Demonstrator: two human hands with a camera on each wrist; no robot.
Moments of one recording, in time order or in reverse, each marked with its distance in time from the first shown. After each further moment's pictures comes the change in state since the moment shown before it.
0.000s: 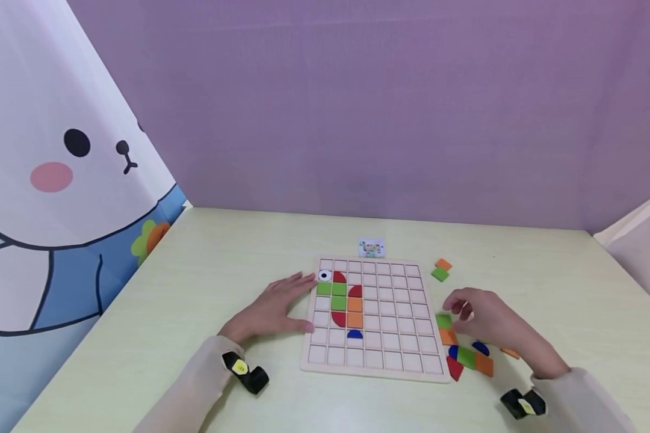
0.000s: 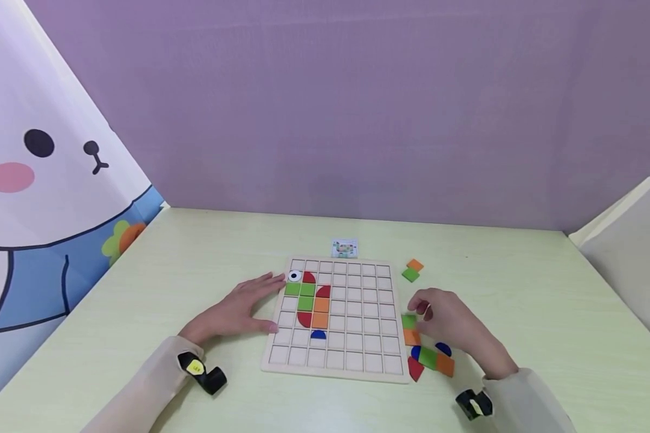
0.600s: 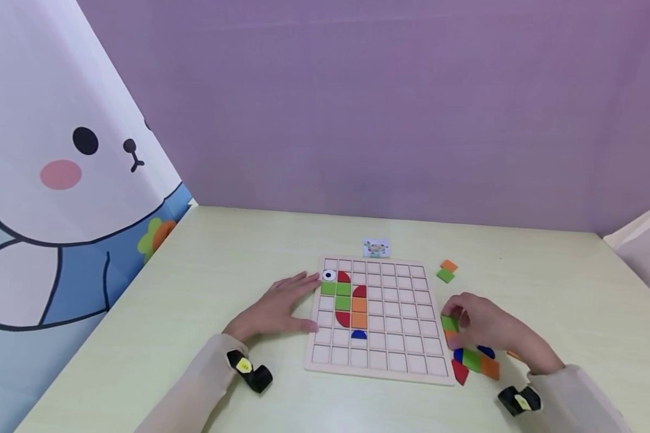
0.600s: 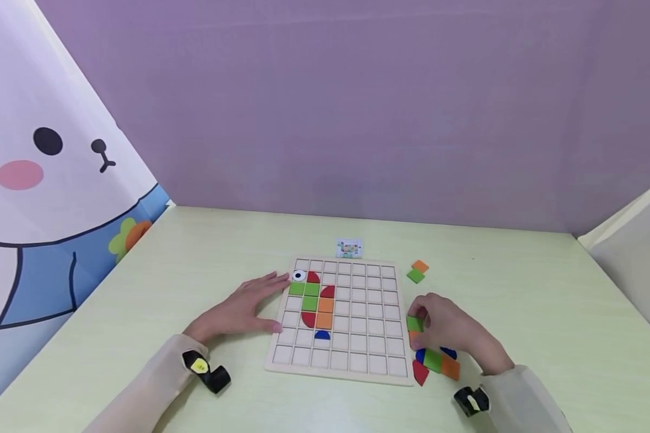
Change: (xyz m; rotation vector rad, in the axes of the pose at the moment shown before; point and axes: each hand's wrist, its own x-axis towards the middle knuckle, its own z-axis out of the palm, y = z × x) left_hand 0.000 0.001 -0.001 0.009 -0.003 0.006; right_hand 0.010 0.008 0.009 0.088 -0.147 0.082
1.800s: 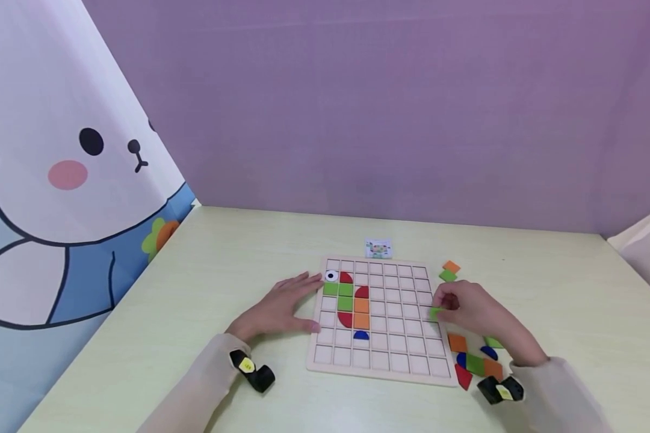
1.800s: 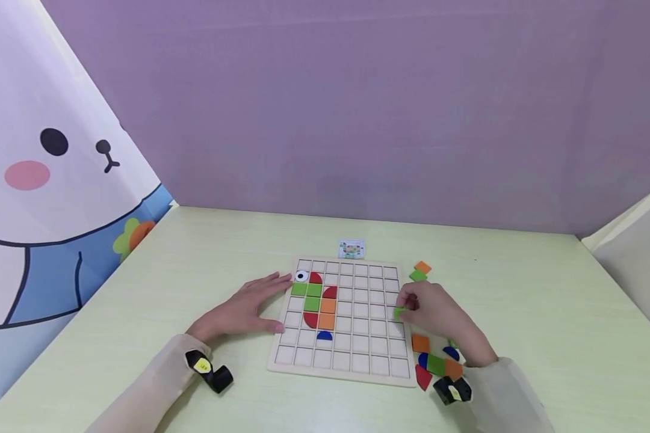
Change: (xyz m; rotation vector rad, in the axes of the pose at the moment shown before) left_hand 0.000 0.001 0.000 -0.002 -0.004 -0.001; right_hand 0.010 -0.030 -0.007 -0.001 0.124 -0.157
